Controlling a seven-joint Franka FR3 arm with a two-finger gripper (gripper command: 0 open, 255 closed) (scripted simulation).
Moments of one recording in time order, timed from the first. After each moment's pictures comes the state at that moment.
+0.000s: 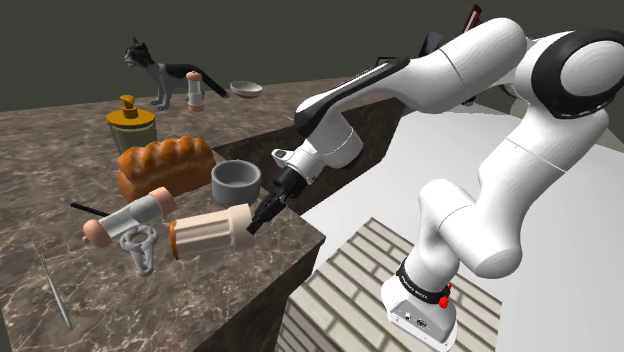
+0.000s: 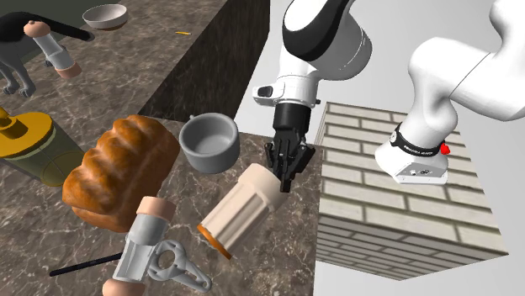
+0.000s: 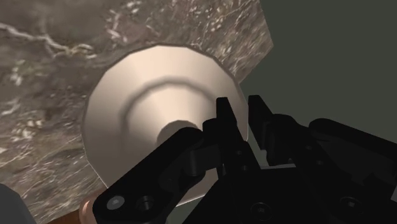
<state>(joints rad) 0.88 -0.25 -0.53 -2.67 1.28 2.30 -1.41</state>
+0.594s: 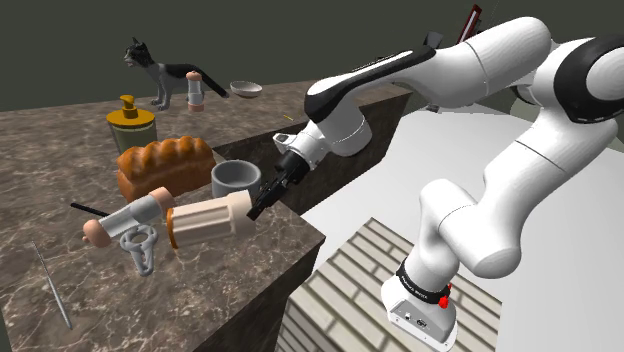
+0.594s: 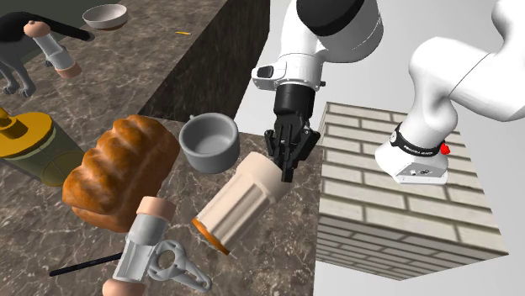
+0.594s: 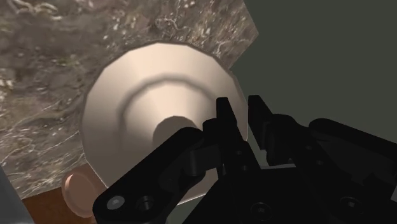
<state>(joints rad) 0.85 -0.37 -0.49 -2.66 1.16 2.31 -1.25</state>
